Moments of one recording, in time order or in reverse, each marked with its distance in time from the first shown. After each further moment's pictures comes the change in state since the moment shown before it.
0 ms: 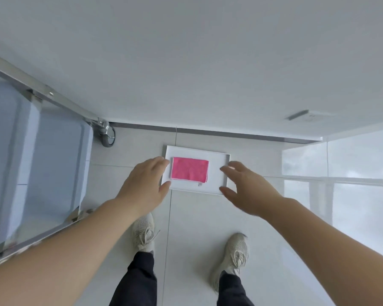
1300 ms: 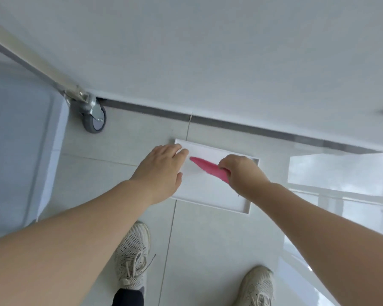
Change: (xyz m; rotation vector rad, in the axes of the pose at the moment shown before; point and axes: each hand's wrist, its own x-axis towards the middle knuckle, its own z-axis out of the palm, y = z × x) left_hand 0.118 -0.102 0.144 0.146 0.009 0.116; right_hand 0.210 0.041 0.148 -0.029 0.064 -0.095
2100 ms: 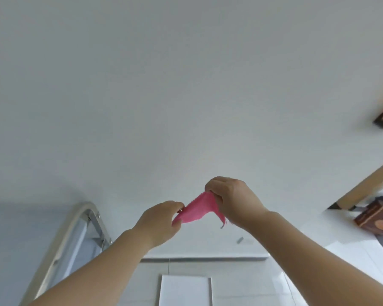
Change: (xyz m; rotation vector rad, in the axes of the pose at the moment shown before) left_hand -0.225 0.202 -0.572 -0.091 0.364 0.213; right_hand -0.419 -0.323 -0.563 -0.123 0.729 -0.274
